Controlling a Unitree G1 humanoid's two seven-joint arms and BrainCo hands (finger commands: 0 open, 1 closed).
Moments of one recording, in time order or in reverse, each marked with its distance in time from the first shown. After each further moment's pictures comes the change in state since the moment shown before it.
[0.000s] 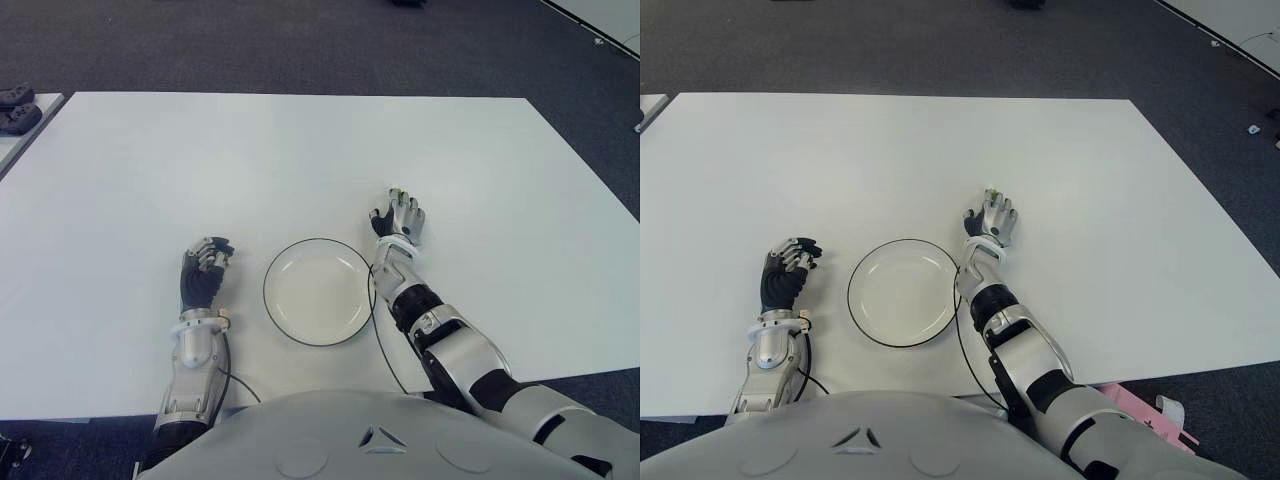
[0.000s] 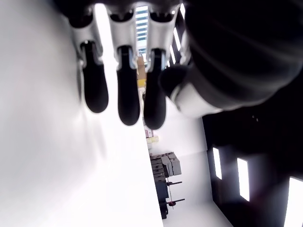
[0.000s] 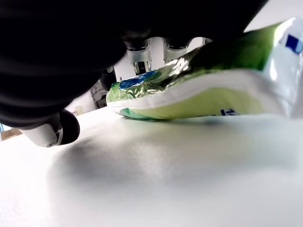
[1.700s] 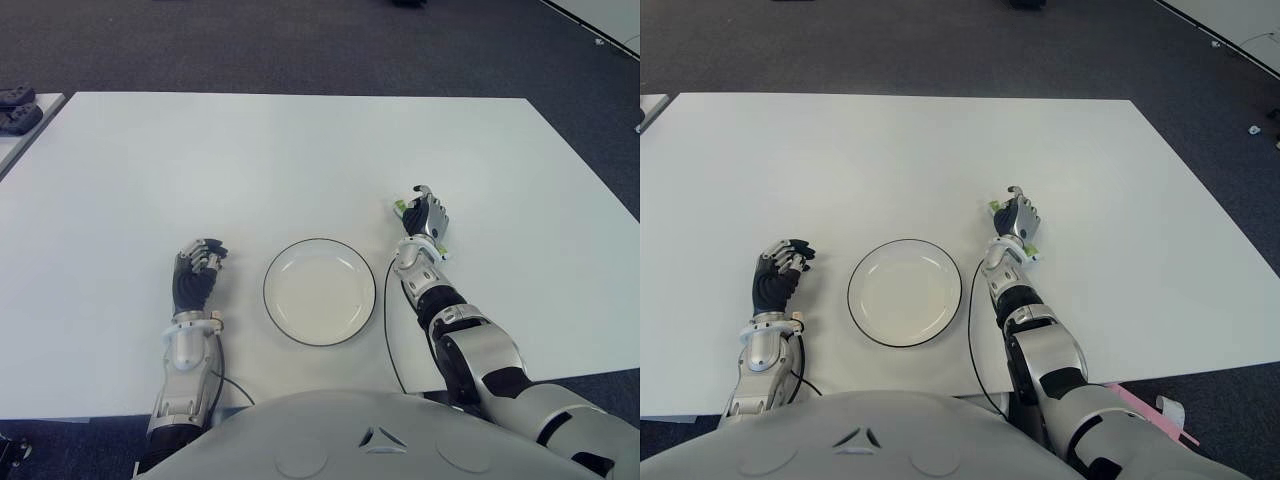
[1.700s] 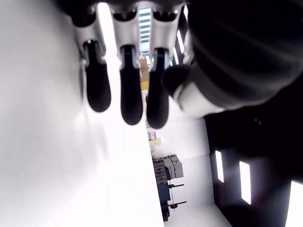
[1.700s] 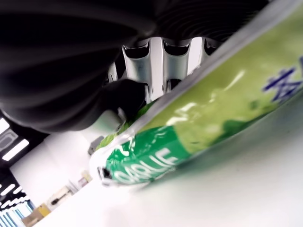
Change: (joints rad) left arm 0.011 0.018 0.025 -0.010 -0.038 0.010 -0.020; right arm -0.024 -0.052 -0.244 0.234 0.153 -0.601 -0.258
